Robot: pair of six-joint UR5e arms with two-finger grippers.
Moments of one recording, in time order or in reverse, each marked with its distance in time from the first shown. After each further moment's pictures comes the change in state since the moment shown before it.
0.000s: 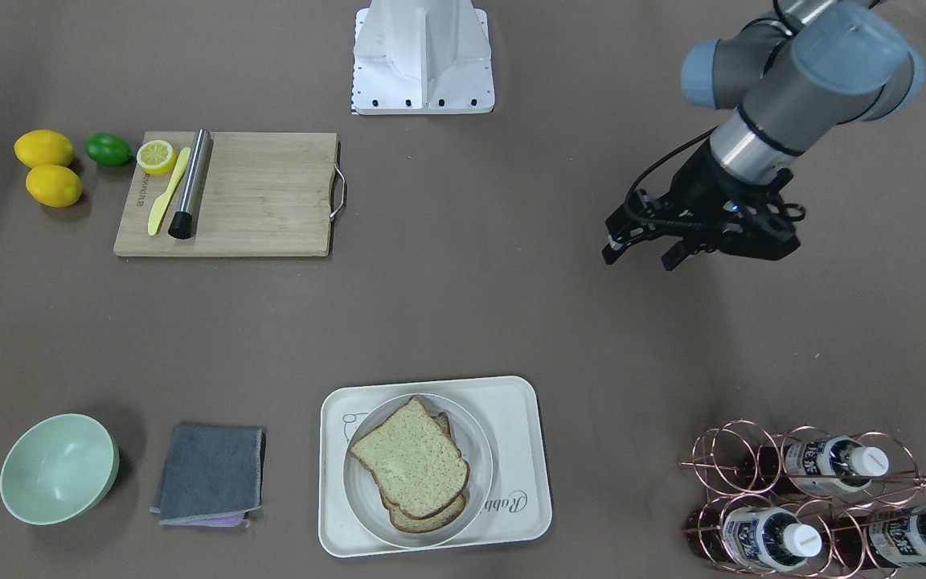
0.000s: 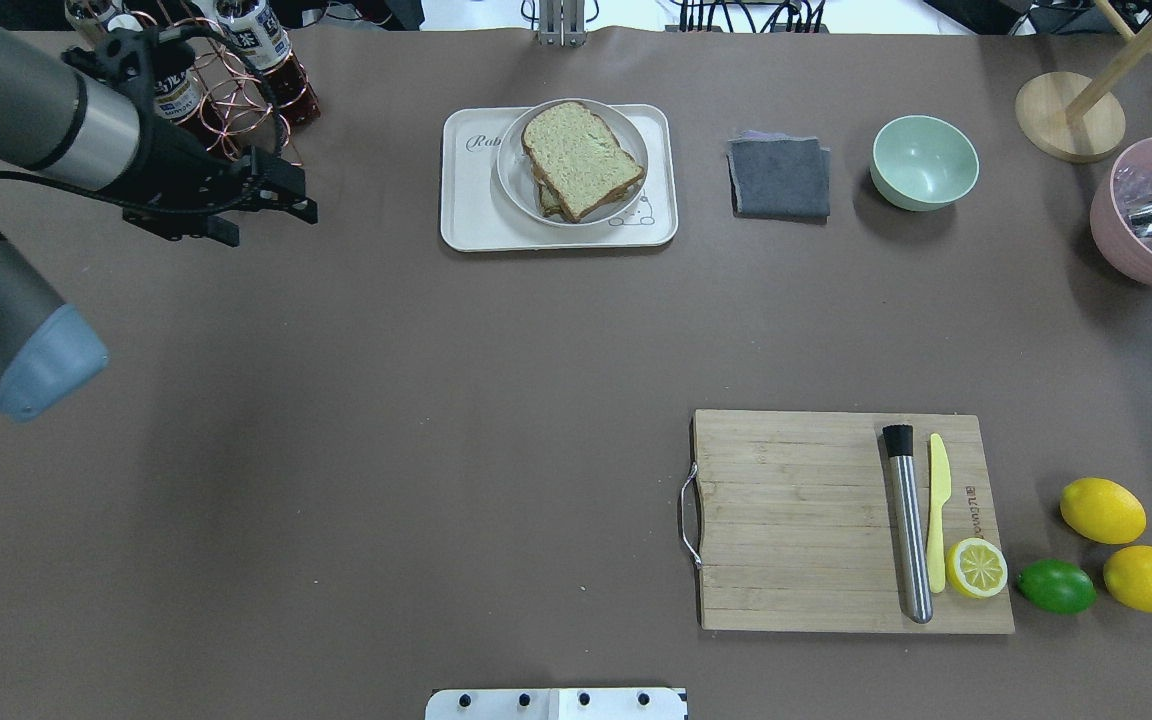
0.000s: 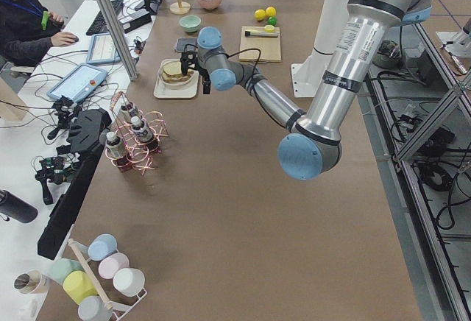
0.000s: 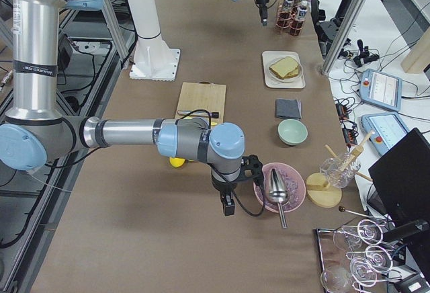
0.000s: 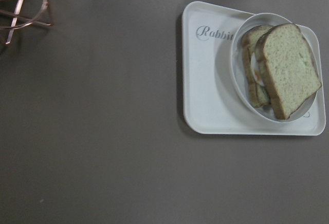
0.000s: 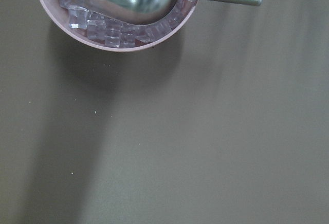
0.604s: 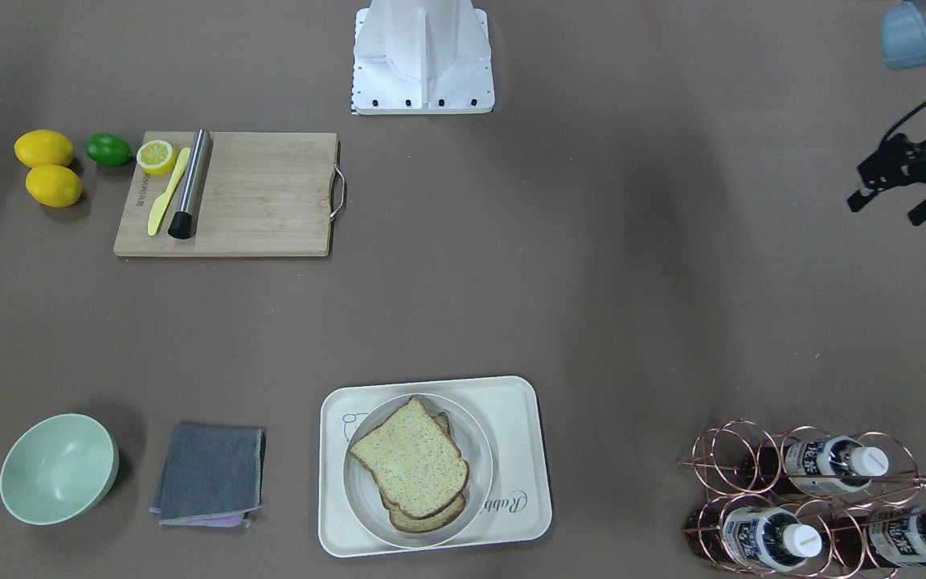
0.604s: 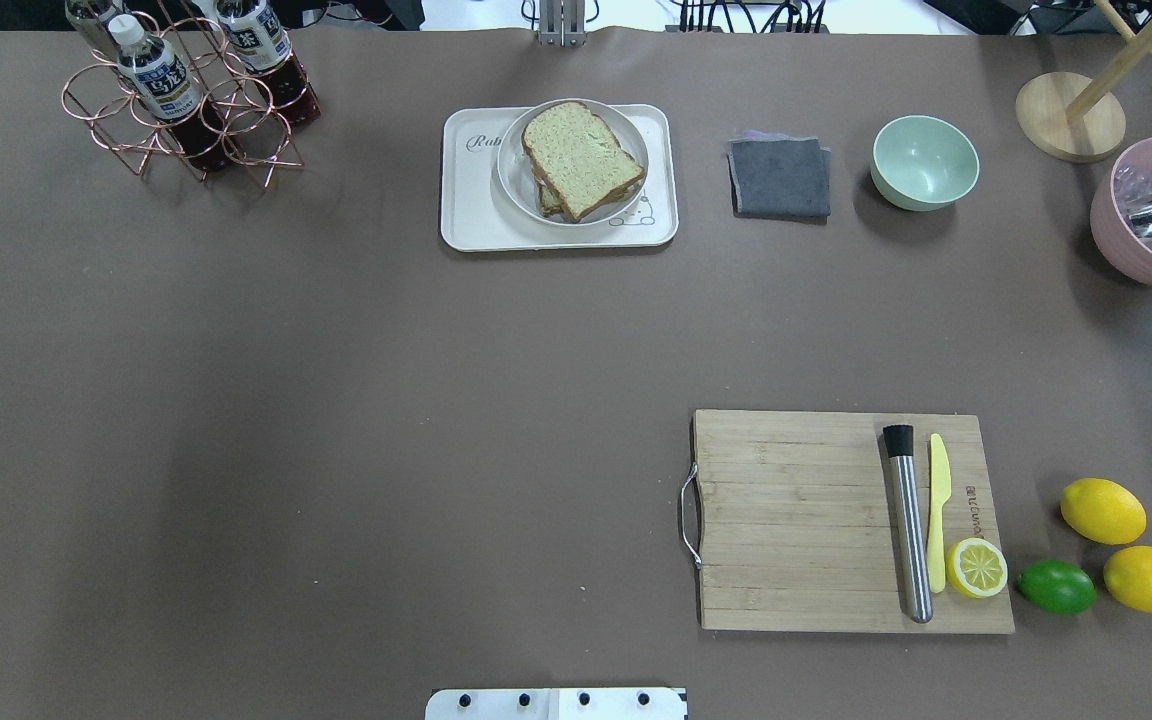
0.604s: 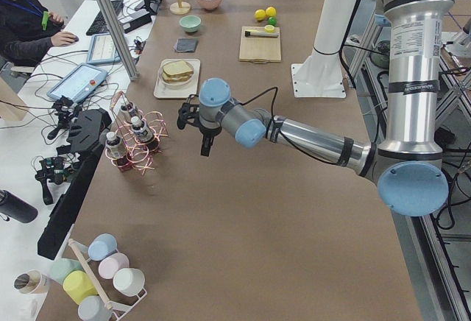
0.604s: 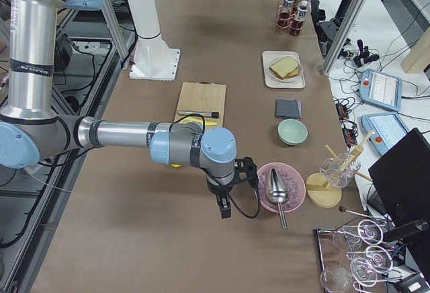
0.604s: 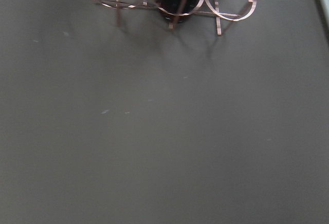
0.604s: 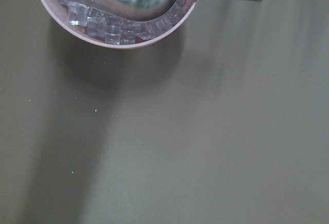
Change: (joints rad) left arm -0.384 0.393 0.026 0.035 -0.165 0.774; right arm 0.000 -0.005 -0.004 0.007 0.006 0.002
